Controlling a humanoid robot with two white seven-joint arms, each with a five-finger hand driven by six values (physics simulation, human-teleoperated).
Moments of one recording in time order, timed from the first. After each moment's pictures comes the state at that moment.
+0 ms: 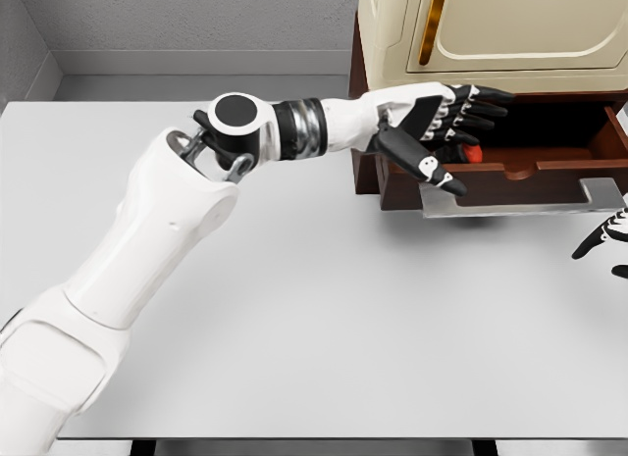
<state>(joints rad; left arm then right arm) -0.87 0.04 -0.66 -1.37 0.50 0.45 -0.61 0.39 -1.14 -0.35 -1.76 -0.09 -0.61 0.61</state>
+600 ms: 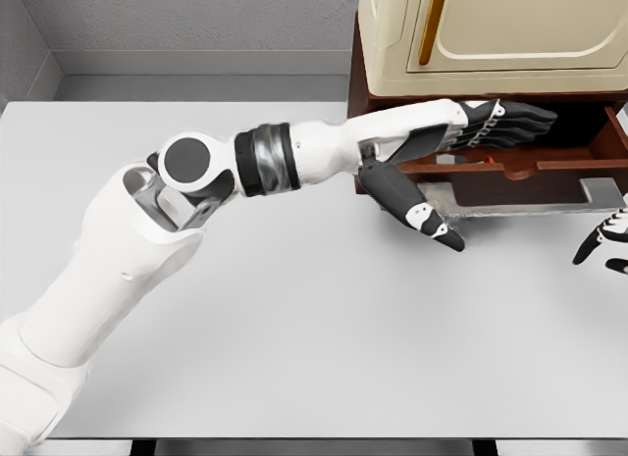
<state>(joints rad) -0.71 0.25 -0.68 -1.73 0.50 0.09 -0.61 0.35 -1.15 -0.32 -1.76 -0.09 -0.61 0.61</state>
